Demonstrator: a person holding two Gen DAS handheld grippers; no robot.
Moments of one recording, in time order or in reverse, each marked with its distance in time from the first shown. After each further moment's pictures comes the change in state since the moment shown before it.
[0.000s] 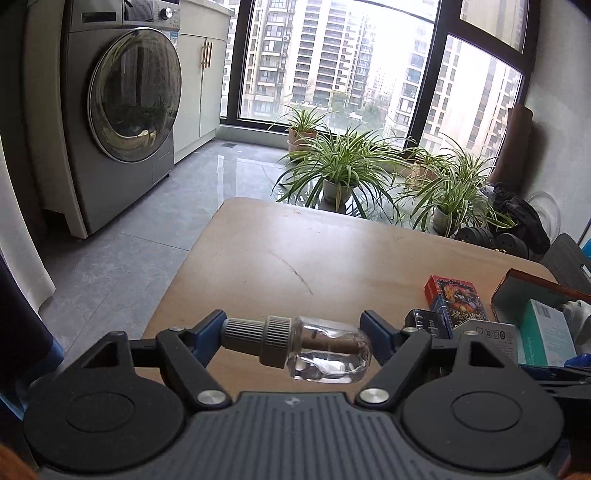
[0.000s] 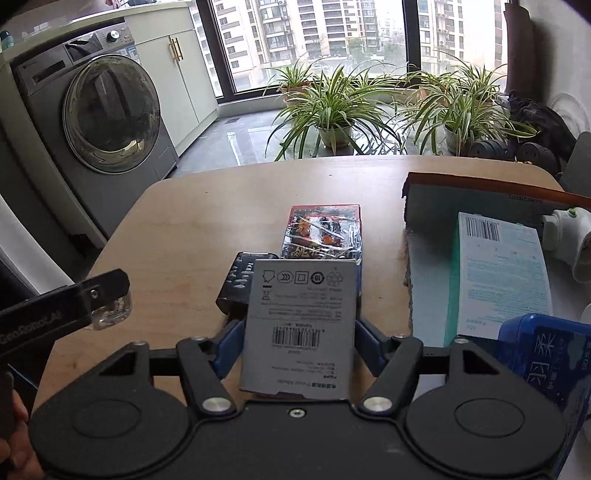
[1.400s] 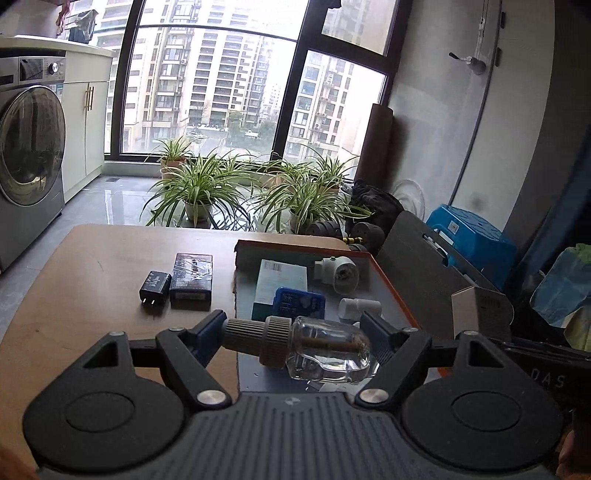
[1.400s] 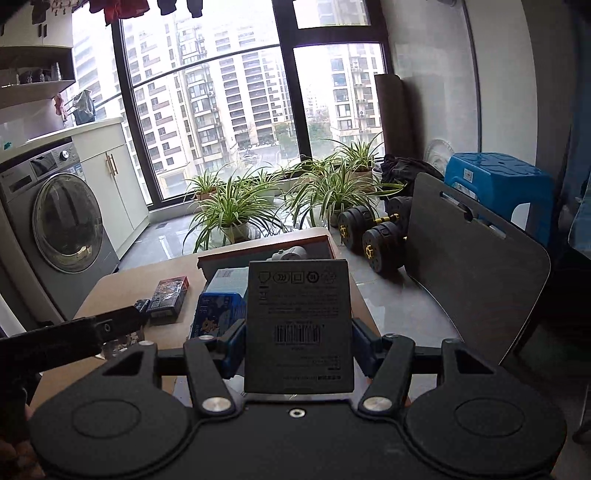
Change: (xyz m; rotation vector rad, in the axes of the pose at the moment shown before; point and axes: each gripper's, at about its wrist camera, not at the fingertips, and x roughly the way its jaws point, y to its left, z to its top) left arm -0.124 -0.168 -0.068 0.152 -0.080 -0.325; right arm -0.260 -0.158 -0.106 0.159 -0.324 -0.184
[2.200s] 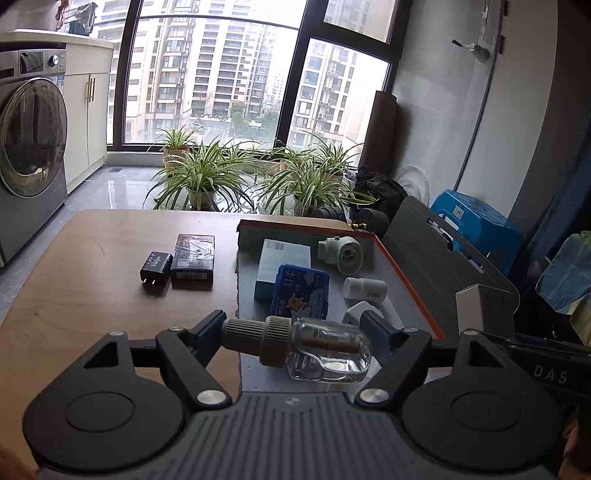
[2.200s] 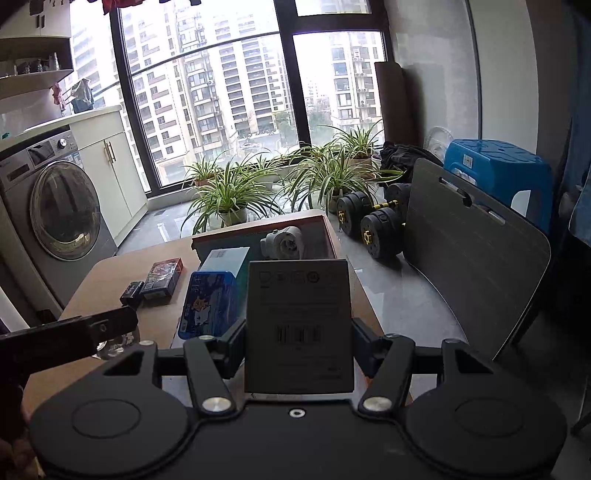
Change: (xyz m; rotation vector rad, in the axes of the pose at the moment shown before) left arm -0.001 -0.005 -0.016 0.001 0.036 0.020; right arm 0.008 -0.006 -0.011 -0.006 0.043 0.003
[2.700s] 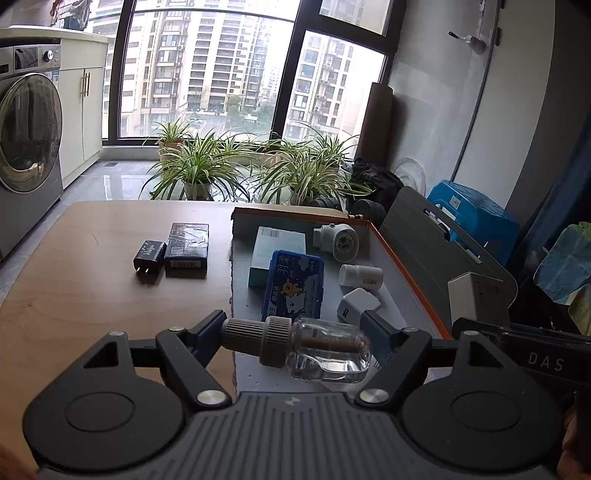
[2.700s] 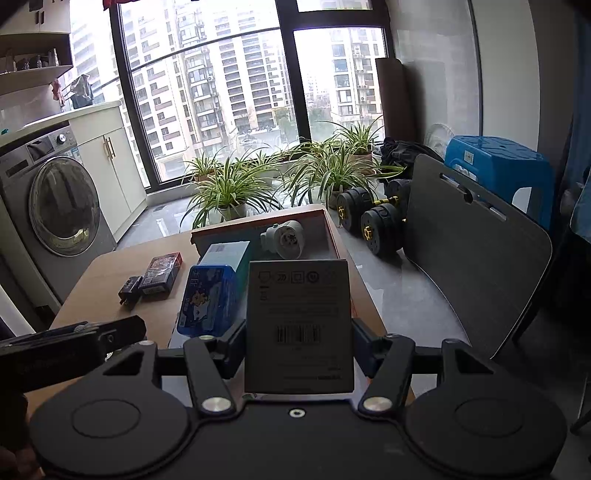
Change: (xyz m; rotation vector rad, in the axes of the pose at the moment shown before) left arm 0.002 -0.003 -0.008 0.005 0.024 -0.011; right arm 0.005 -0.001 -0.004 -0.003 0.012 -0.001
